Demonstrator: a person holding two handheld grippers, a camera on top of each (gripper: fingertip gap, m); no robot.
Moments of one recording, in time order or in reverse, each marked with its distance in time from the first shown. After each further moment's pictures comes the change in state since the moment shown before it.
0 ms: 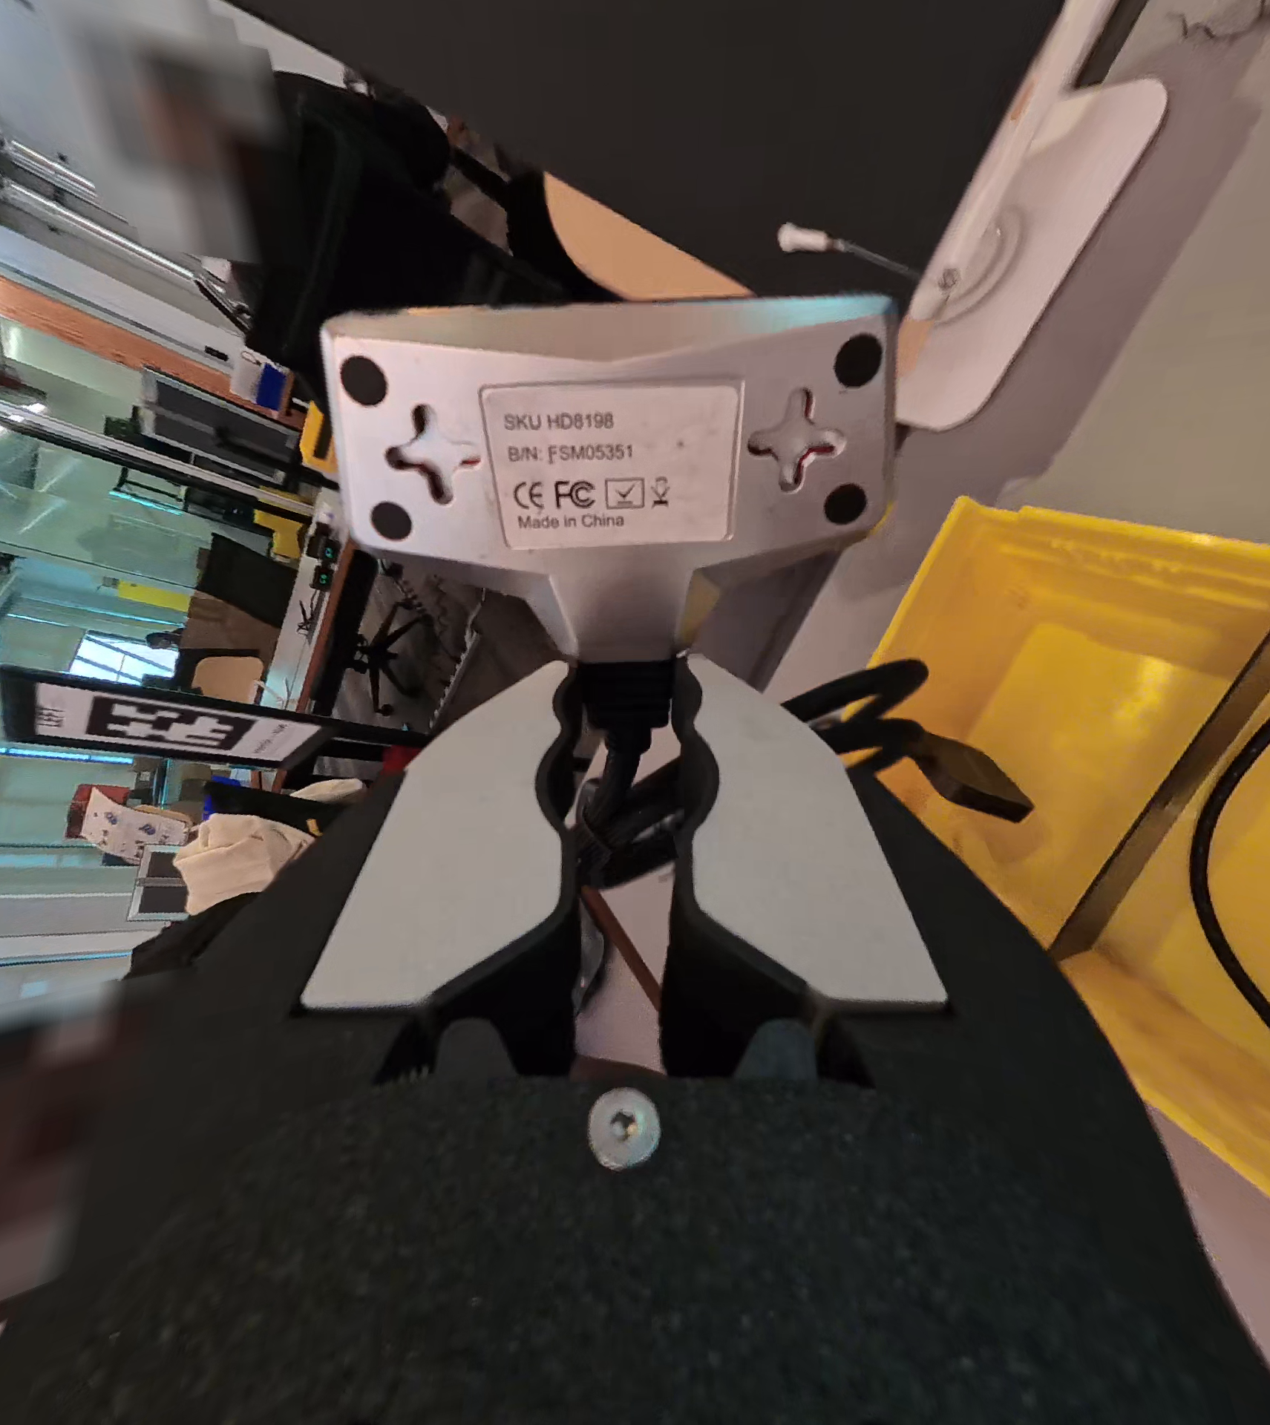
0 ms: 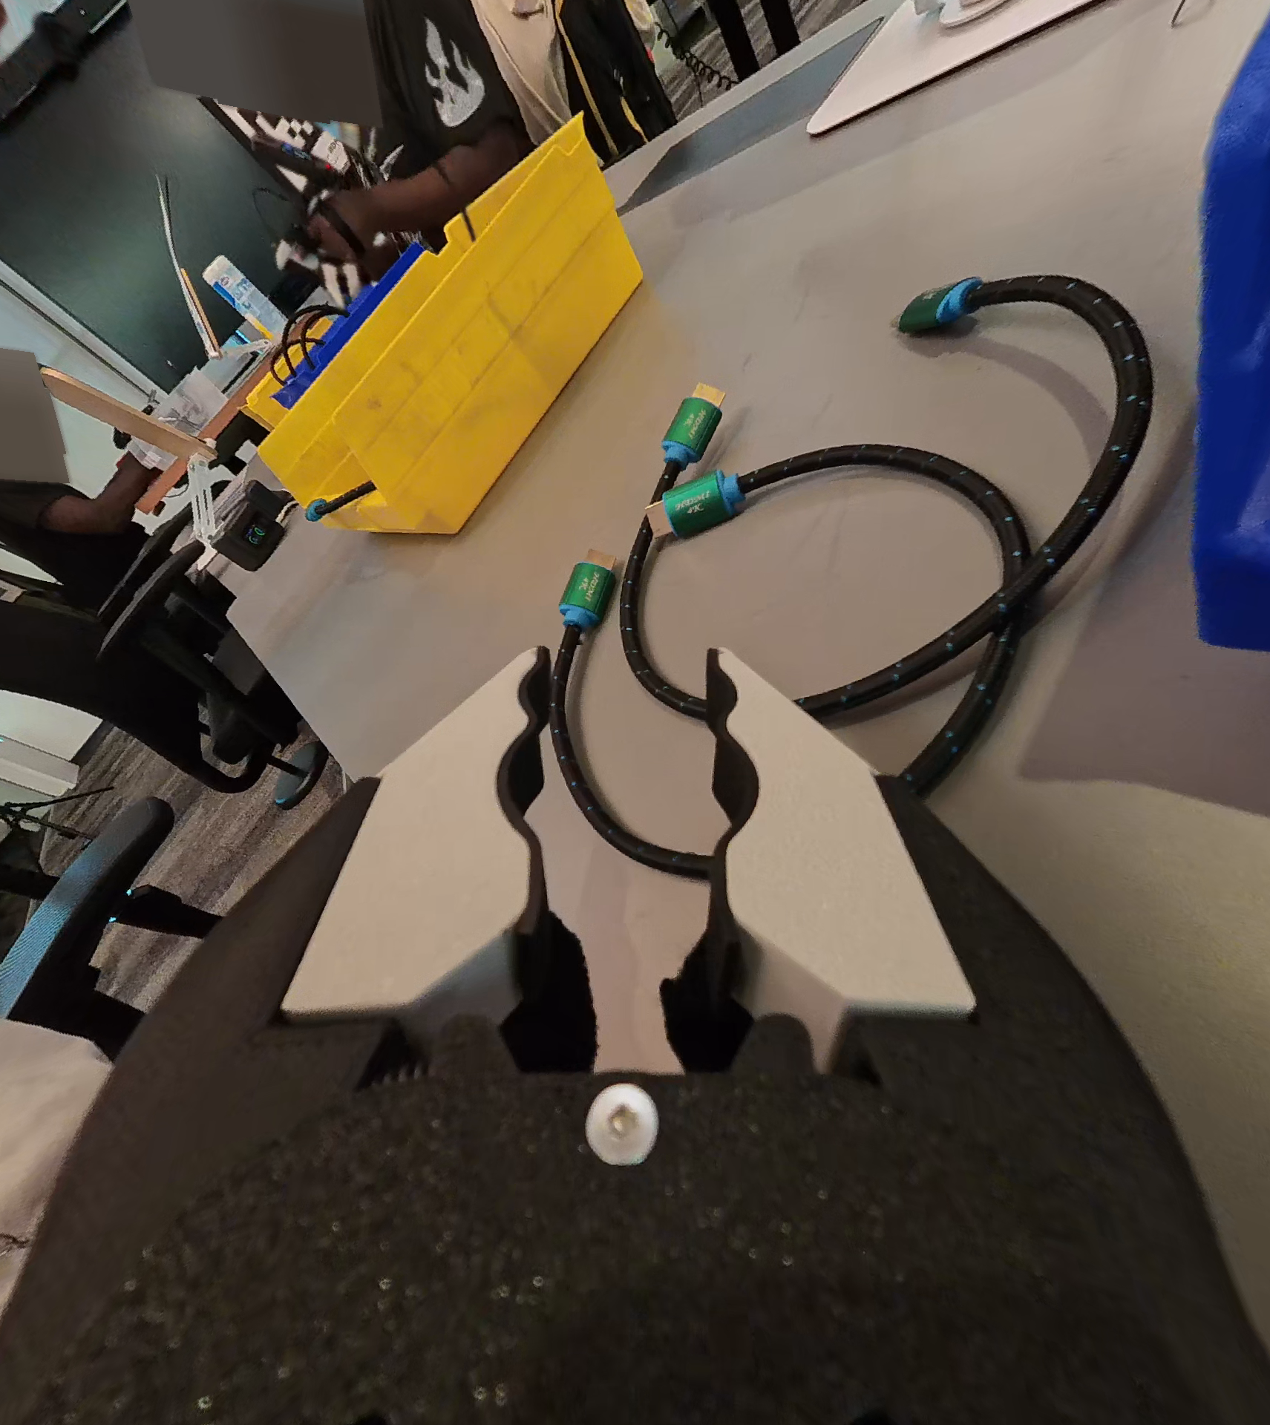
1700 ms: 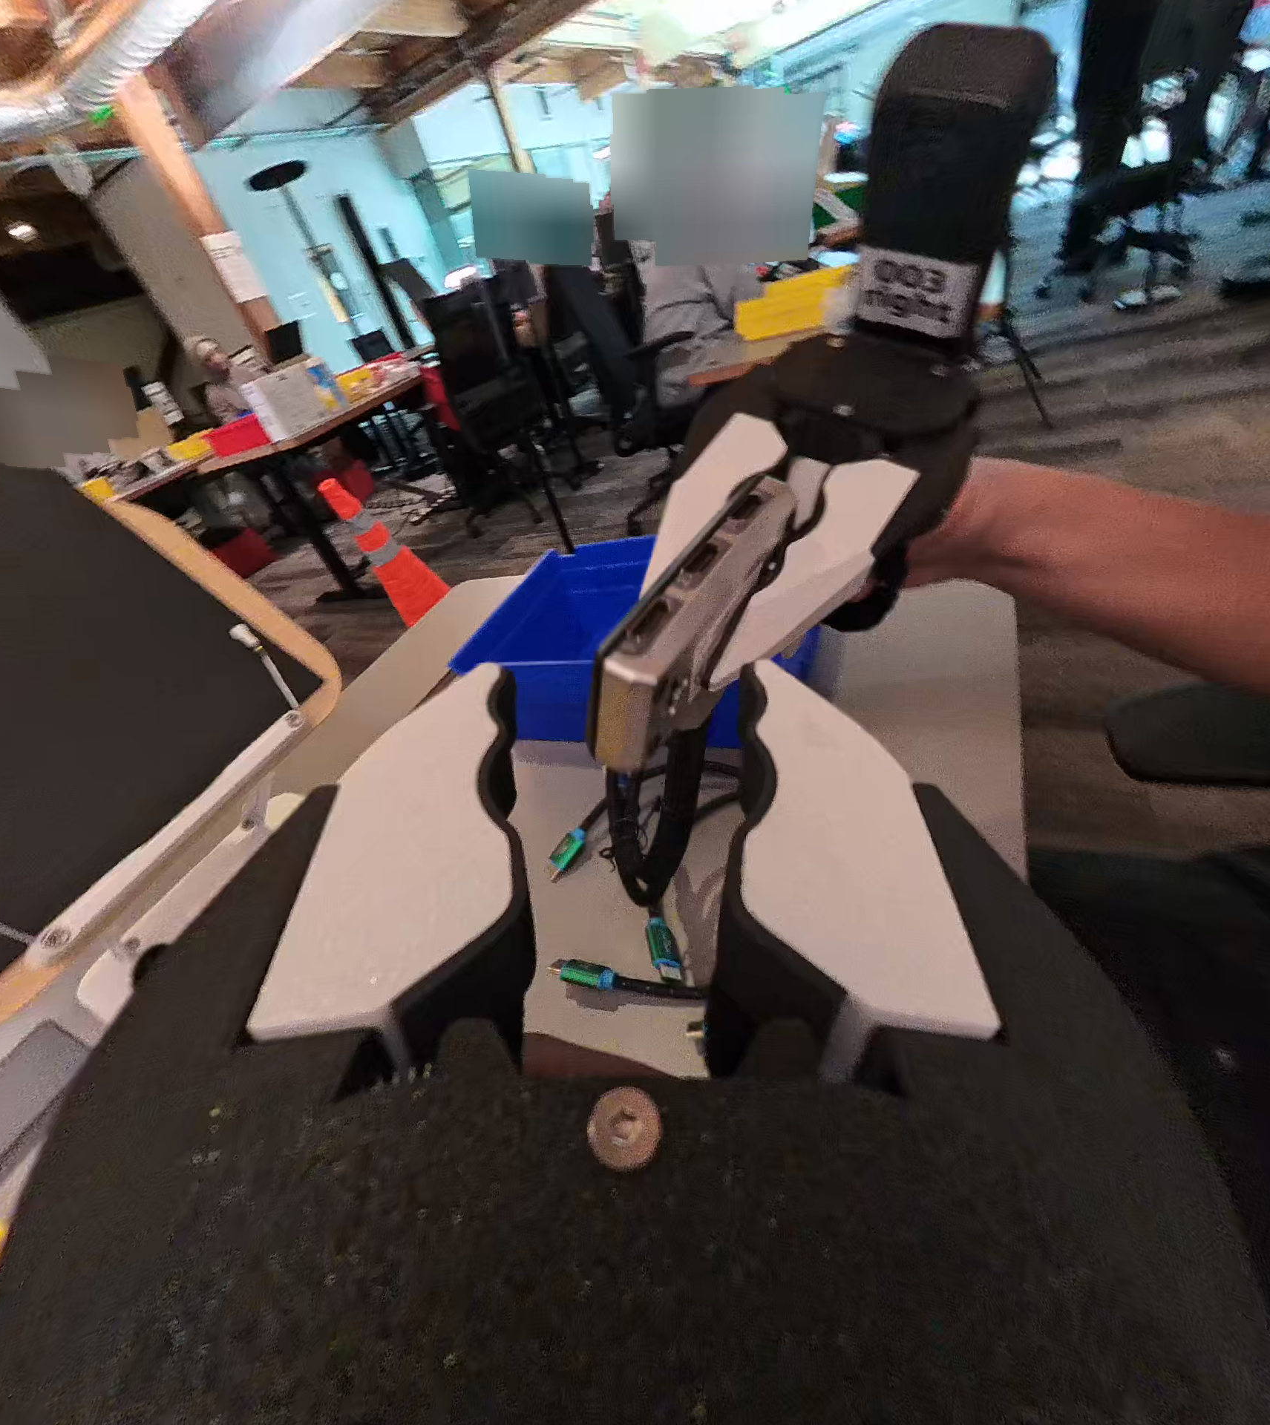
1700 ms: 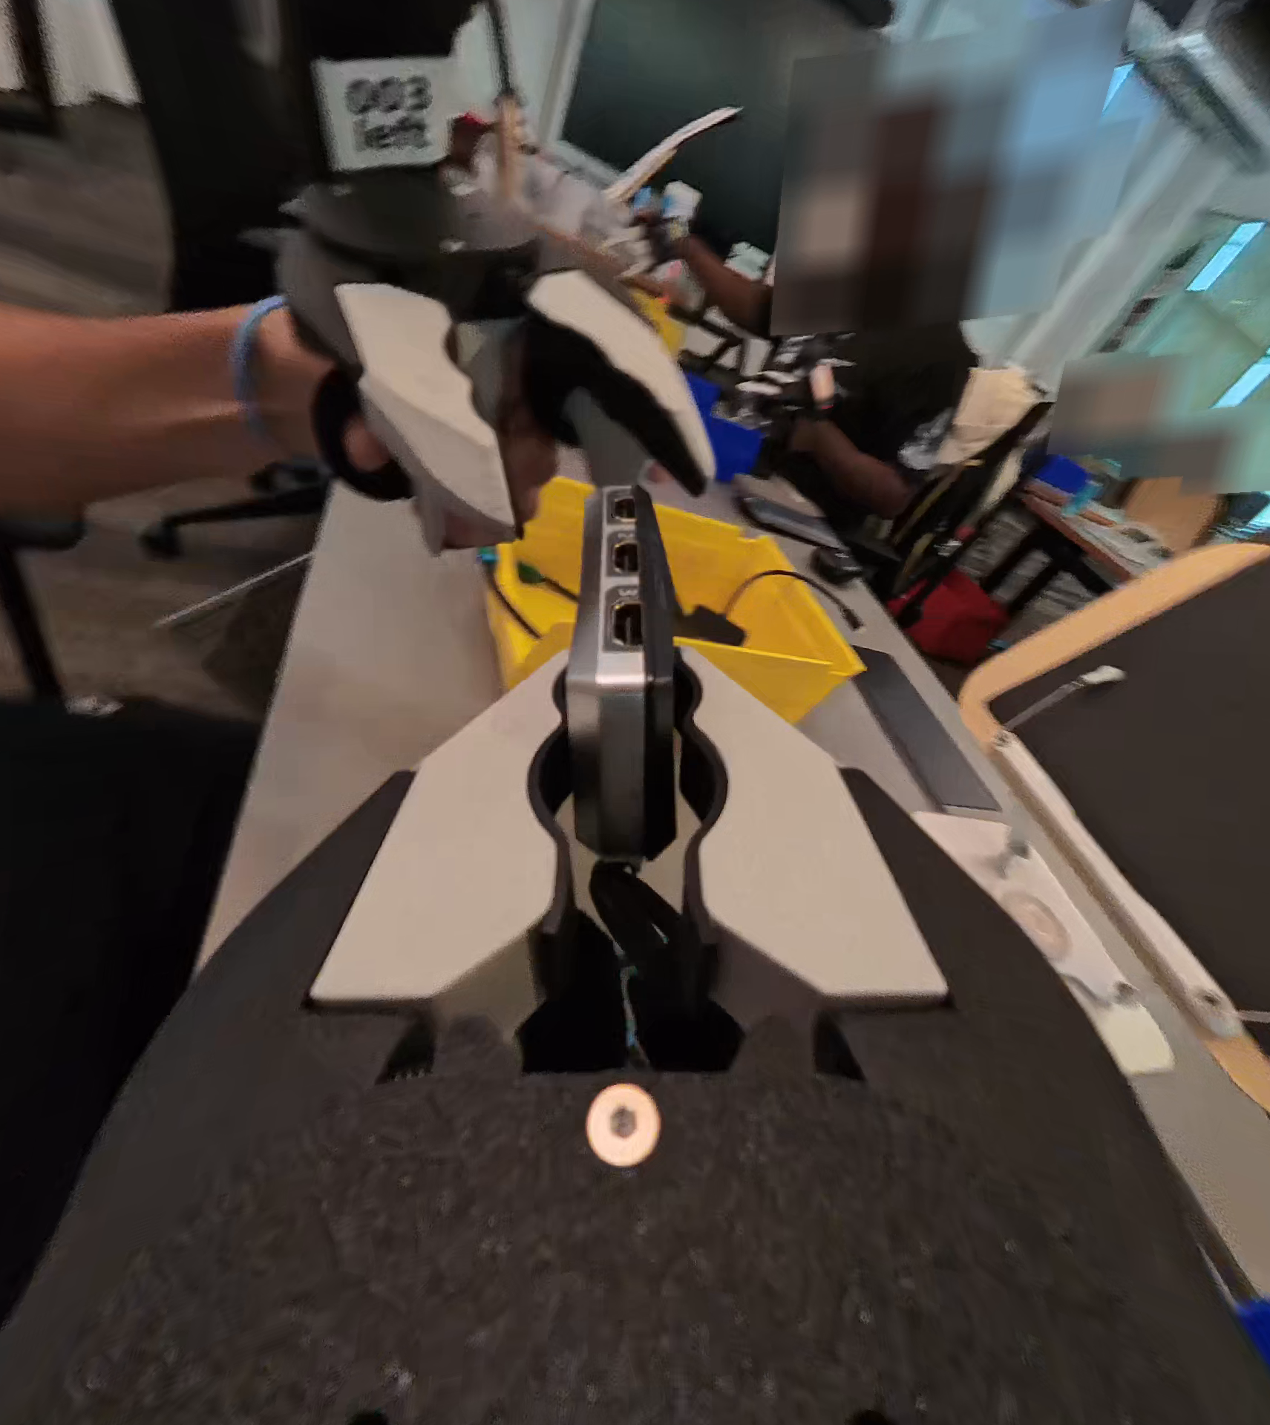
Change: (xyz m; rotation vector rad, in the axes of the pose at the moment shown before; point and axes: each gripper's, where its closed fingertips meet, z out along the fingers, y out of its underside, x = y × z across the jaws) left arm 0.313 -0.227 -0.094 0.769 0.497 -0.397; right arm -0.158 -0.134 0.025 0.084 -0.399 -1.094
